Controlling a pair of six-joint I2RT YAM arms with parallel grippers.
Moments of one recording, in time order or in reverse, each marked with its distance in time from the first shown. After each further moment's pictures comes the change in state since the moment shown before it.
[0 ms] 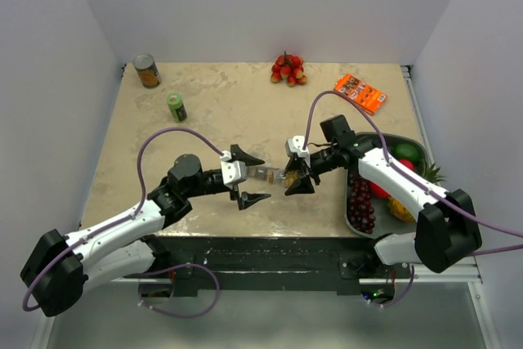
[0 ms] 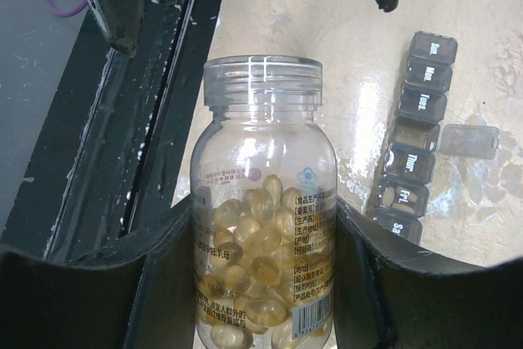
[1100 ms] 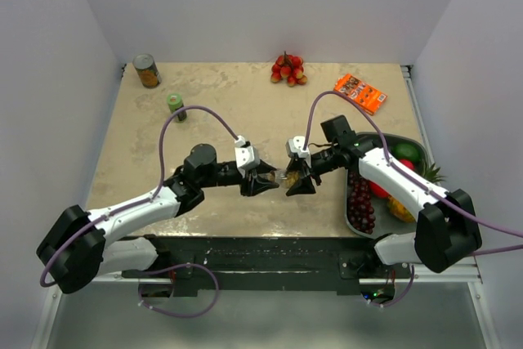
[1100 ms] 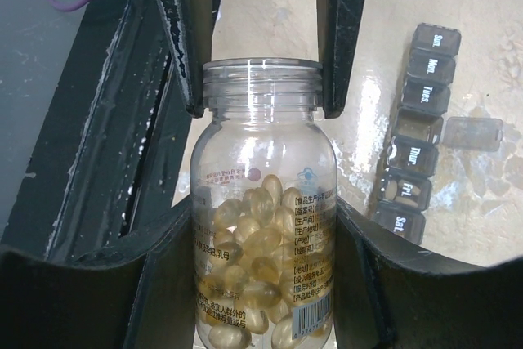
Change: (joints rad) left arm -0.007 0.201 0.088 0.052 0.045 -0.157; right arm -0.003 0.000 0.000 -0.021 0.004 -0.015
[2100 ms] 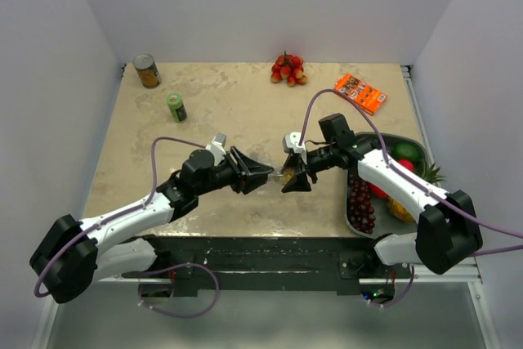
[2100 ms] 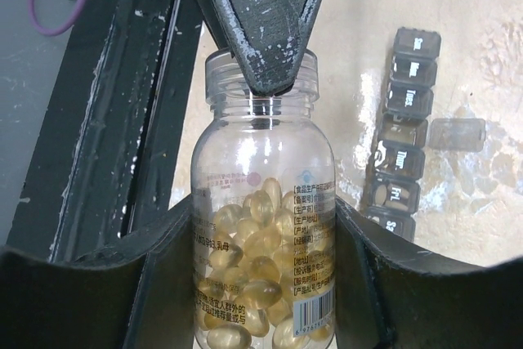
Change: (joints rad) left arm 0.017 -0.067 -0.060 -0.174 -0.346 -1.607; right arm 0.013 -0.006 -0.007 0.107 0.056 0.146
